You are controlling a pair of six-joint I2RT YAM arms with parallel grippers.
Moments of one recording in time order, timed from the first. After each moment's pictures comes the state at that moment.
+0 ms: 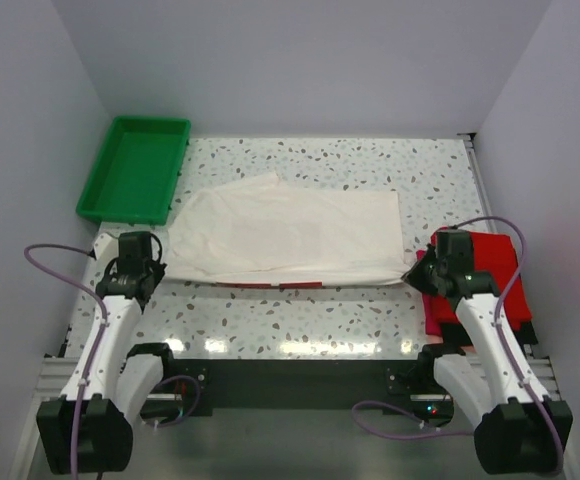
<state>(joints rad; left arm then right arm) 0.06 0.88 0.57 -0.60 -0.37 -0.92 0.04 0.89 0.63 -0.68 -0.02 0.71</state>
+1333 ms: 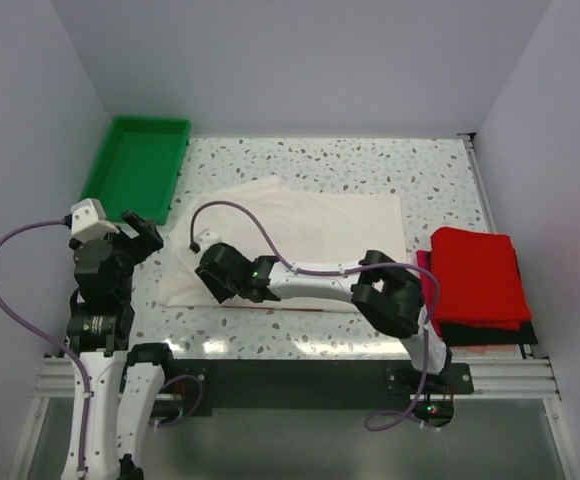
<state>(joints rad) 0.06 0.50 0.75 -0.48 -0.18 -0.39 1.20 2.07 1.53 -0.25 0.26 0.31</state>
